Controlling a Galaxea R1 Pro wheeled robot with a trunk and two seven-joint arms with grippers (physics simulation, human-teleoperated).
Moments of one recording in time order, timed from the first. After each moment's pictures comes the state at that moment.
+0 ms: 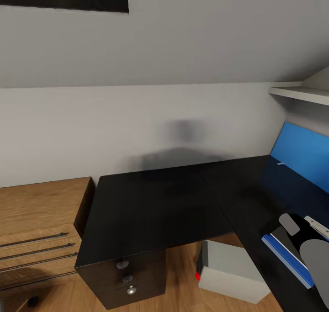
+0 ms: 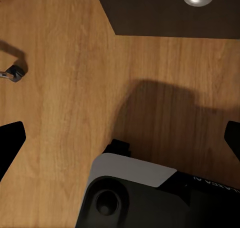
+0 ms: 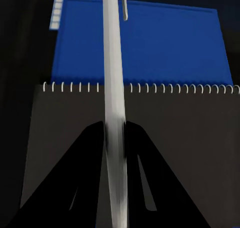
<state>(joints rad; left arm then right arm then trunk) -0.08 -0.05 -0.17 -0.63 0.33 0.10 0.39 -0.88 -0.36 -0.23 -0.32 -0.56 0.17 -0.62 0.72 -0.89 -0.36</state>
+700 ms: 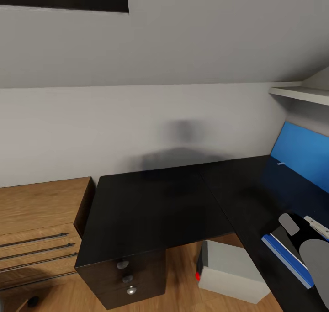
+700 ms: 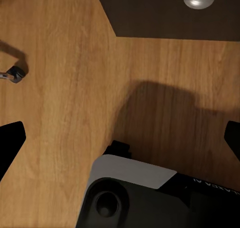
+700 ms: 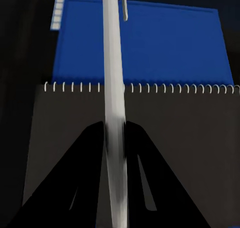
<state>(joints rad) -0.08 -0.05 -0.16 -0.63 0.33 0.10 0.39 -0.88 -0.36 -0.23 -0.32 -0.56 0.17 -0.63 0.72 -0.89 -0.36</state>
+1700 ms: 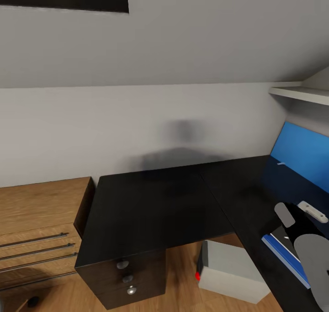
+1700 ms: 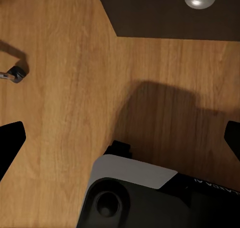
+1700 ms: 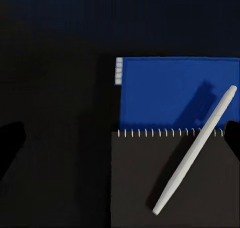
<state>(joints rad) -0.08 -0.05 -0.16 -0.63 0.33 0.10 0.39 -0.88 -0.32 -0.23 -0.50 -0.55 0.15 -0.63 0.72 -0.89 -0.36</state>
